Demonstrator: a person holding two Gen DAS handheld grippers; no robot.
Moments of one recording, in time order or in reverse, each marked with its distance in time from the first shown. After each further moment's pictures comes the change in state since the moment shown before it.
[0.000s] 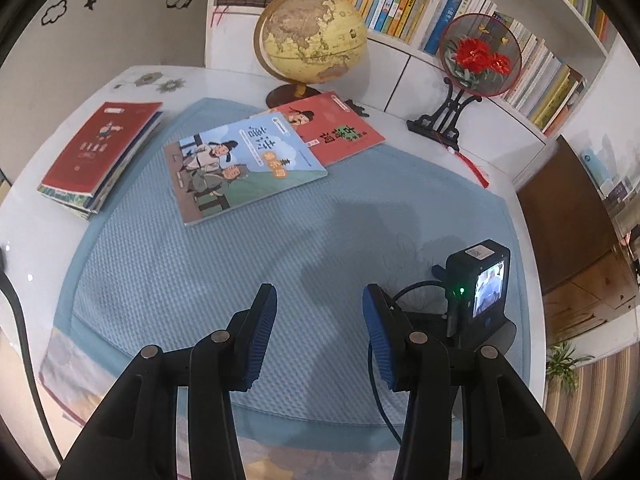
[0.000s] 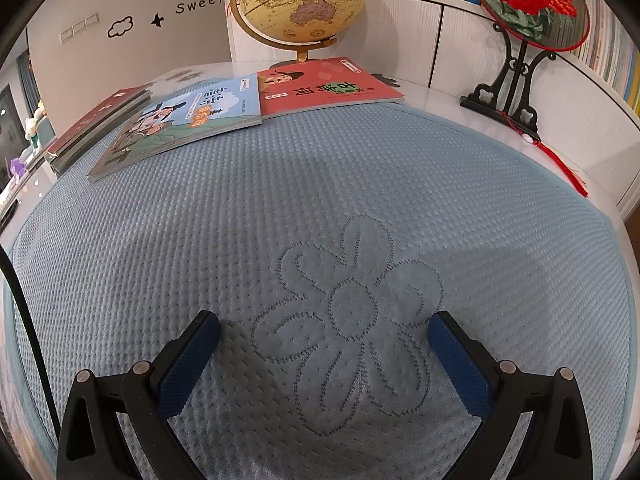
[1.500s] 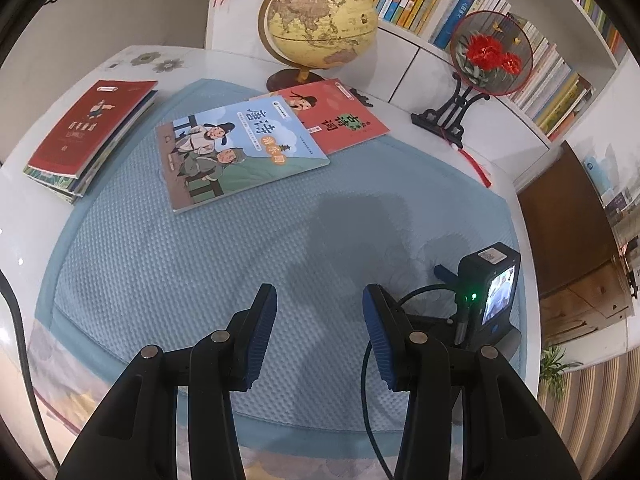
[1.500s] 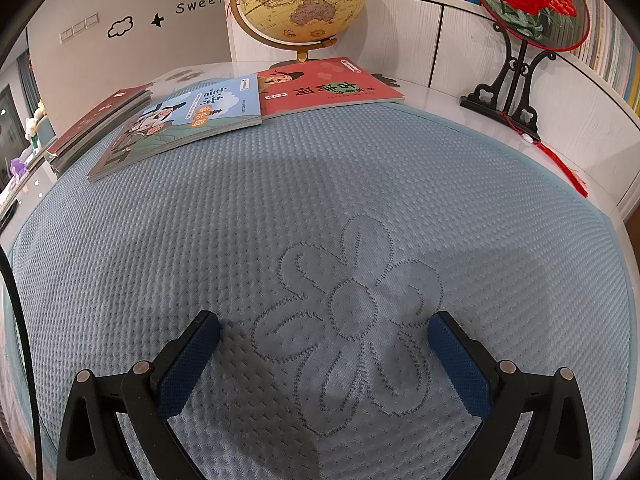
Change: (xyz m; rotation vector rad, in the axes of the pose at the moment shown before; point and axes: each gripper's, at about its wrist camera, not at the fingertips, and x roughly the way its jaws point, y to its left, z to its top) left arm 0.022 0.010 0.002 -0.039 0.028 -0.034; right arm 0.000 0.000 0.000 0.000 0.001 0.001
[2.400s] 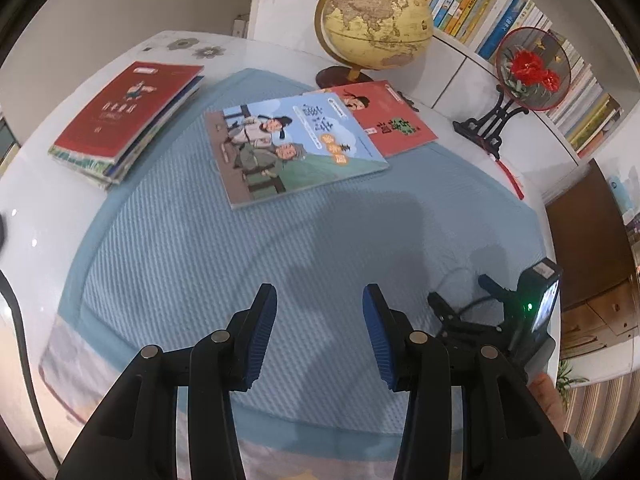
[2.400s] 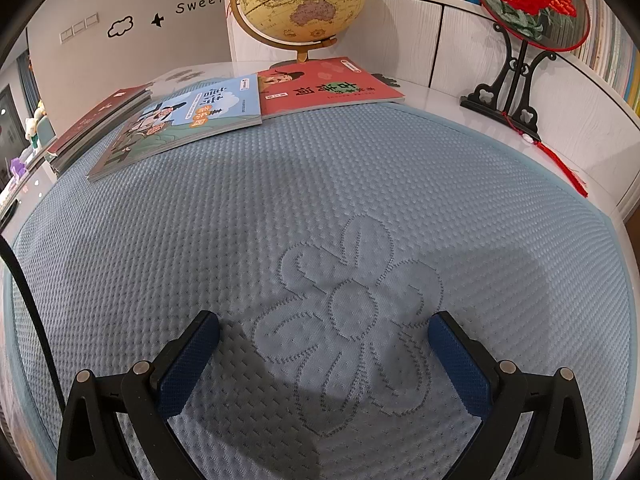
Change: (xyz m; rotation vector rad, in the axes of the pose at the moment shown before) left arm 0.007 0.058 0.008 -0.045 0.016 0.064; right arm 0.000 -0.001 0.000 -0.001 0.001 0.001
